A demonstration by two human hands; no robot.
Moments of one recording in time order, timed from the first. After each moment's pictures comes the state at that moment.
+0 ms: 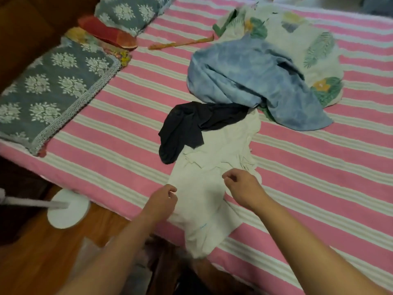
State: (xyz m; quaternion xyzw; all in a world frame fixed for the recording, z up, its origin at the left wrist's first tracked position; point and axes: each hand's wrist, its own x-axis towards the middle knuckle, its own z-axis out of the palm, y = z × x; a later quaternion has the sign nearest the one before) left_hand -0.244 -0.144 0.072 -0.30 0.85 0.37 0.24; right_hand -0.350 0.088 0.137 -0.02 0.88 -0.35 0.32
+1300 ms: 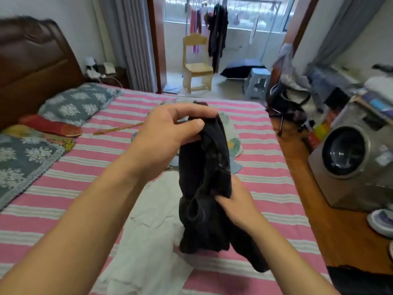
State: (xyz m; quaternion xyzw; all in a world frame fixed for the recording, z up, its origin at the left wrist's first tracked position) left_hand -0.314 0.030 0.482 0.16 0.70 0.70 -0.01; right_hand -0.298 0.226 0.334 -0.08 0.88 -0.47 -0.01
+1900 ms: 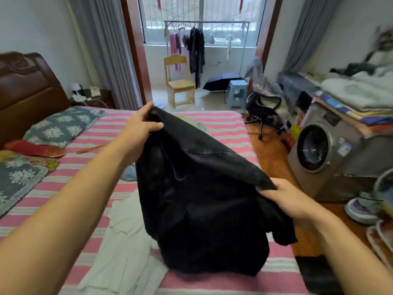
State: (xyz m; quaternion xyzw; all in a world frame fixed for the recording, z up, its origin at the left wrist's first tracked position) left_hand -0.345 0.122 0.470 0.02 0.70 0.71 0.00; right_hand -0.207 0.470 0.405 0.03 0.81 -0.58 0.11
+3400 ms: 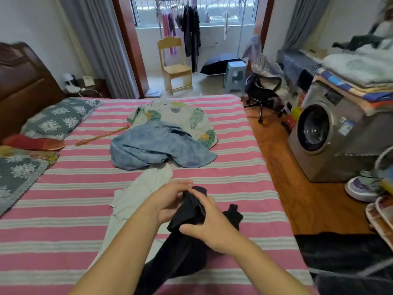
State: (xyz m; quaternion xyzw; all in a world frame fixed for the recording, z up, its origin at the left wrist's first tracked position) left_hand -0.246 0.187 0.336 -0.18 0.55 0.76 0.29; right_hand -0.173 0.336 0.308 -0.07 0.83 -0.54 0.14
